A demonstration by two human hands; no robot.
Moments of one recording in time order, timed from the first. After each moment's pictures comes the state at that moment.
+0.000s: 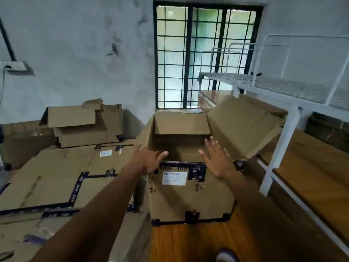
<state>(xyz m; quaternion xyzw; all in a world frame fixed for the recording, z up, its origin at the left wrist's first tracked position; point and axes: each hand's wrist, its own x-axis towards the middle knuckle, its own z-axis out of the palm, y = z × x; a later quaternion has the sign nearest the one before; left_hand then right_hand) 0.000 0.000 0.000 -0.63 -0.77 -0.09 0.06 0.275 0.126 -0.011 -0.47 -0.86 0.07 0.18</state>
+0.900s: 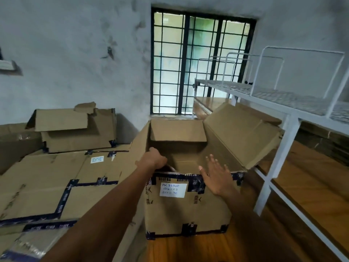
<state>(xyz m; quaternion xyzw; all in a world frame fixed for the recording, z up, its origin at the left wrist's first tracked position) 0.008 0.050 0.016 -0.43 -0.84 -0.28 -0.19 0.269 0.127 -0.037 -0.52 -0.85 0.03 0.12</state>
